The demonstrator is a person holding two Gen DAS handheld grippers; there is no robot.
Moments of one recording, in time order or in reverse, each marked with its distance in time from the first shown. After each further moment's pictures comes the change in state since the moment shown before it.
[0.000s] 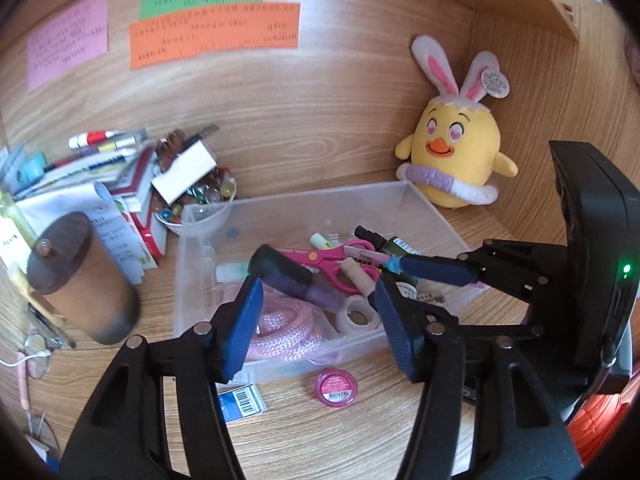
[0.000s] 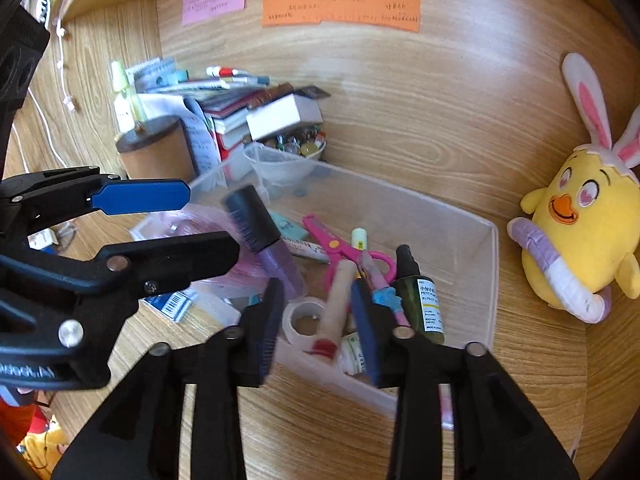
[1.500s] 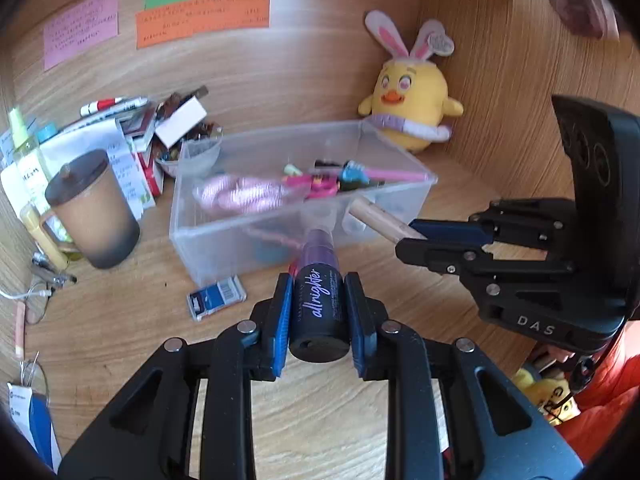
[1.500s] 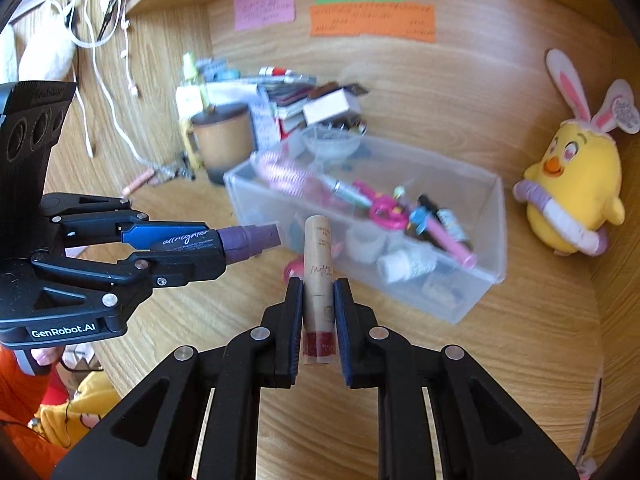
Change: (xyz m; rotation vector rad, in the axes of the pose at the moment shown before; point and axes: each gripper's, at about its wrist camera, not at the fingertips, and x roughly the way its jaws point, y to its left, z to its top) left arm -0.050 -0.014 -0.075 0.058 0.026 -0.066; right arm -0.066 0.041 -0.061 0.003 -0.043 0.067
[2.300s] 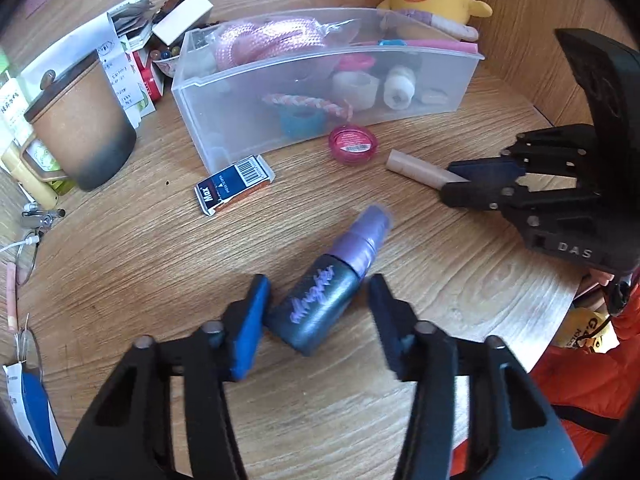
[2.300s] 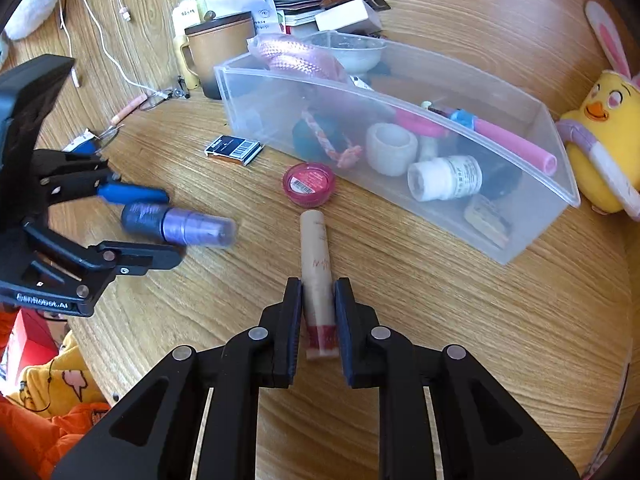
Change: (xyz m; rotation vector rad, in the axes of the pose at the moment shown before) left arm 0.040 0.026 -0.066 0.052 0.283 0.035; right arm 0.057 -0.004 -0.038 -0.050 0.232 0.031
